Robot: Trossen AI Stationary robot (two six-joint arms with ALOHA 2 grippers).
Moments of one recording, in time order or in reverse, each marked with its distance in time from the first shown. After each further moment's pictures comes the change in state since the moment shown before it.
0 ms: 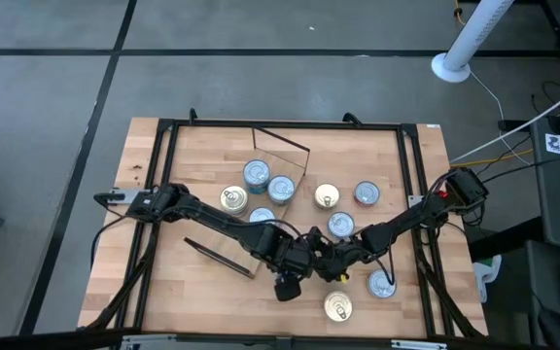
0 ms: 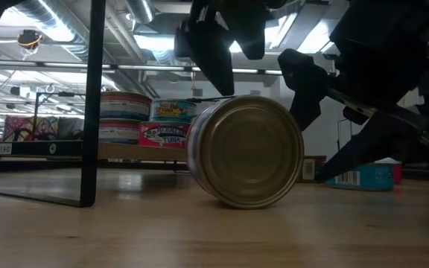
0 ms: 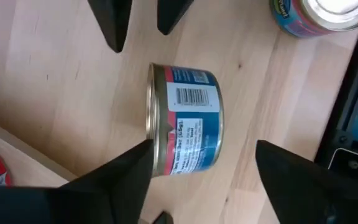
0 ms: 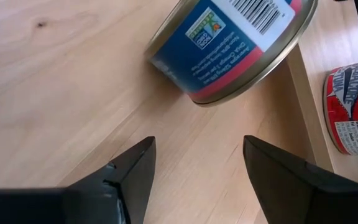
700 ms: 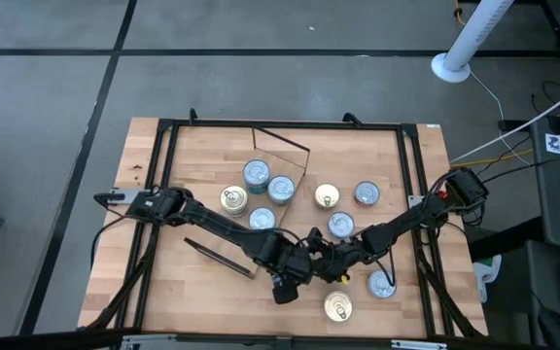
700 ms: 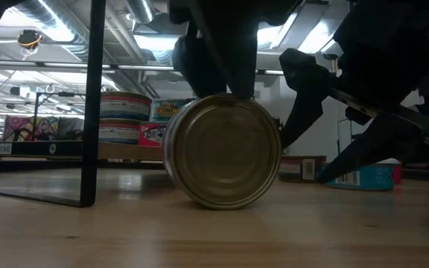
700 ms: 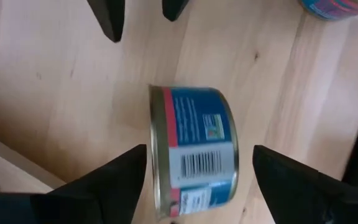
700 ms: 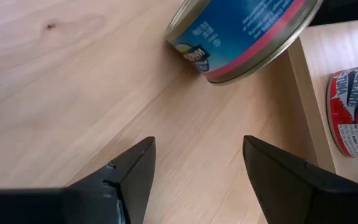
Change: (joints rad) left arm -0.020 0.052 -0.004 -0.014 -0.045 0.033; right arm 0.001 0.000 0.000 -0.002 0.000 0.001
